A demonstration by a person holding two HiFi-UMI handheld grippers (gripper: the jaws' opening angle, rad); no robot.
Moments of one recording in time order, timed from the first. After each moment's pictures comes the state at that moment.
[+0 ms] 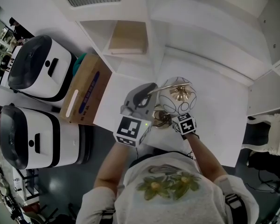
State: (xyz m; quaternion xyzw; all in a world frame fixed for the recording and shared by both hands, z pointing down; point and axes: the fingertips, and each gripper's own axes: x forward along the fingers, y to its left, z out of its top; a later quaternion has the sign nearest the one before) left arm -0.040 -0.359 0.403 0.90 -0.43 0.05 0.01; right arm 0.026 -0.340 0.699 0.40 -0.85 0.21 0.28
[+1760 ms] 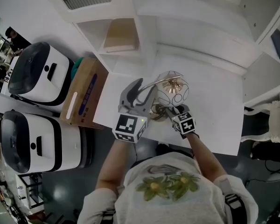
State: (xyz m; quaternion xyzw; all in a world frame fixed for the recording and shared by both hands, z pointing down) left arm -0.037 -0.321 0.404 0.90 -0.43 0.04 -0.01; right arm 0.041 -0.297 0.680 0.43 -0.84 0.21 0.23
